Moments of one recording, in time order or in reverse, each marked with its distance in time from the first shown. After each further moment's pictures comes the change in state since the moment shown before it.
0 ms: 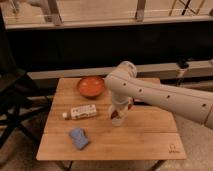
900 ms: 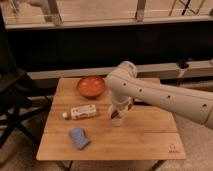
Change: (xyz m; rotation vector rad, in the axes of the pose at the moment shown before) arm -0.001 0.000 -0.001 0.001 0.001 -0.002
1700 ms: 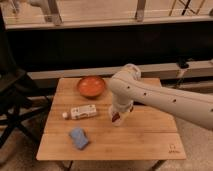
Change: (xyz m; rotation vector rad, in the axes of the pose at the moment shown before) arm -0.002 0.011 -0.003 0.004 -0.010 -0.005
